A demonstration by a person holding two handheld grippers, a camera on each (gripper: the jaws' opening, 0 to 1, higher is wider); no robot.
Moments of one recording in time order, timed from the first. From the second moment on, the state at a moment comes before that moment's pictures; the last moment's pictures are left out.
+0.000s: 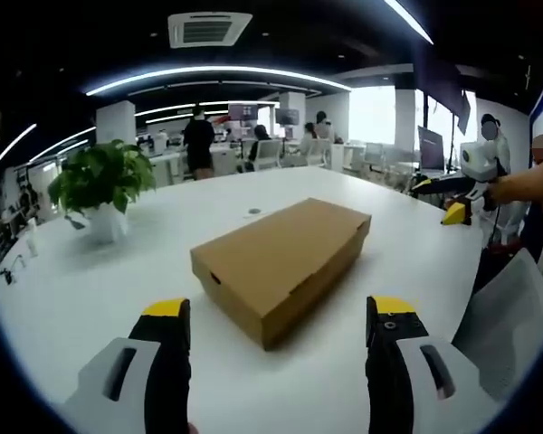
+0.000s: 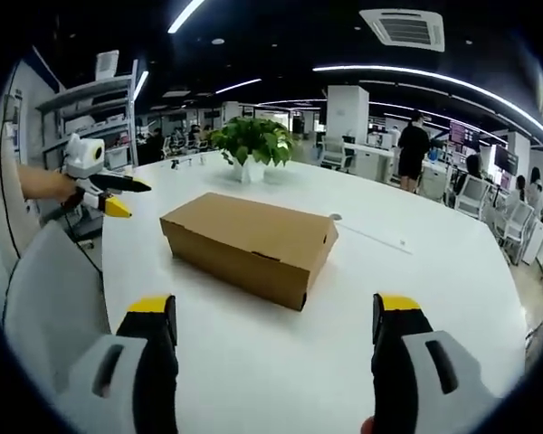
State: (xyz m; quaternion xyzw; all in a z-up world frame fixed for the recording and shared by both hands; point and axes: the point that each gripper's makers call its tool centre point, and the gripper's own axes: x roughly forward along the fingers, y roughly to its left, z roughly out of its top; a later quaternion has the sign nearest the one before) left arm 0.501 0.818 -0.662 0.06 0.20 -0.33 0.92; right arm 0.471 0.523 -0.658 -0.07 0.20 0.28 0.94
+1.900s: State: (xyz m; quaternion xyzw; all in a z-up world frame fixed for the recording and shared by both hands) left arm 0.543 0.794 -0.722 0.07 0.26 -0.28 0.92; right arm 0.569 0.555 -0.721 -0.11 0.25 0.34 0.90
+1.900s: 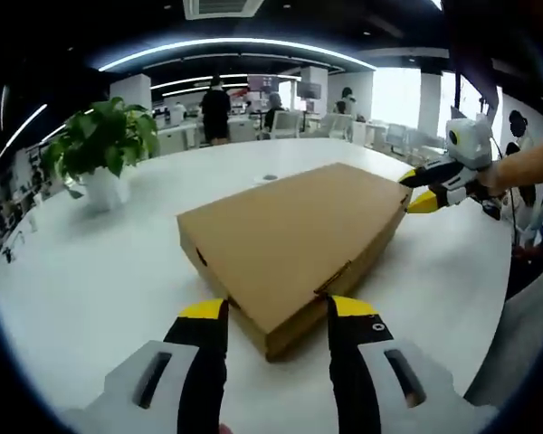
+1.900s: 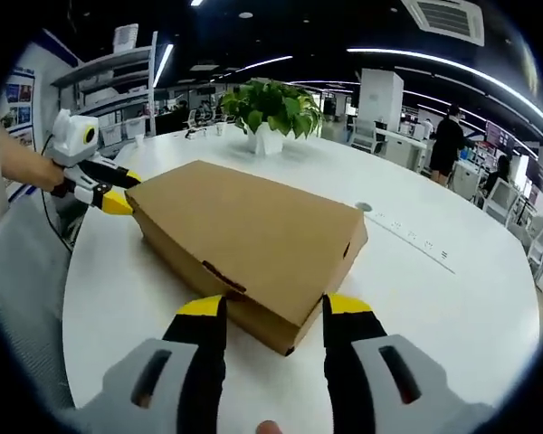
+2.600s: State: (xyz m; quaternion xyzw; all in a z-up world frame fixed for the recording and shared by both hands) left arm 0.550 0.806 -0.723 0.09 0.27 -0.31 0.91; right arm 0.559 0.566 -0.720 -0.11 0.25 0.31 0.91
